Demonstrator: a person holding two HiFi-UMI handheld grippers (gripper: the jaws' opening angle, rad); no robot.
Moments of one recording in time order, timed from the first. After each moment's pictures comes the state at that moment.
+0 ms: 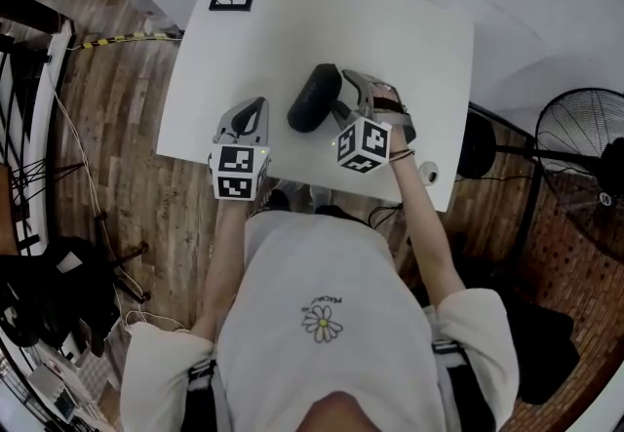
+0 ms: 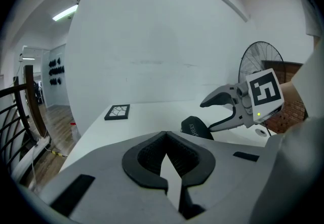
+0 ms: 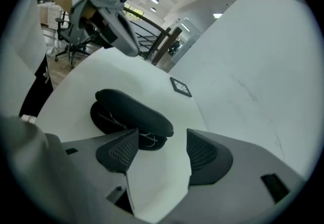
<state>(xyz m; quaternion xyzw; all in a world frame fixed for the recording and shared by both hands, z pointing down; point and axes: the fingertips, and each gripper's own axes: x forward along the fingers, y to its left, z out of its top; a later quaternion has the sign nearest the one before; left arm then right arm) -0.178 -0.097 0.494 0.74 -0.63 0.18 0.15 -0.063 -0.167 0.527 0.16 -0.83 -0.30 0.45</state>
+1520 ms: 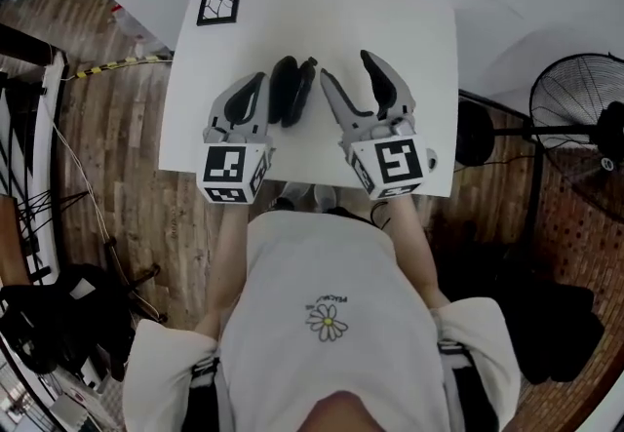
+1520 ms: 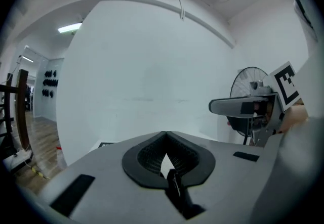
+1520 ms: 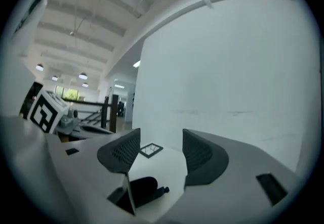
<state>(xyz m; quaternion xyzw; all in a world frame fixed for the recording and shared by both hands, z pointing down) -0.161 -0.117 0.373 0.78 -0.62 0.06 0.05 -0.051 -0.143 0.323 0.37 -0.93 -0.04 0.04</state>
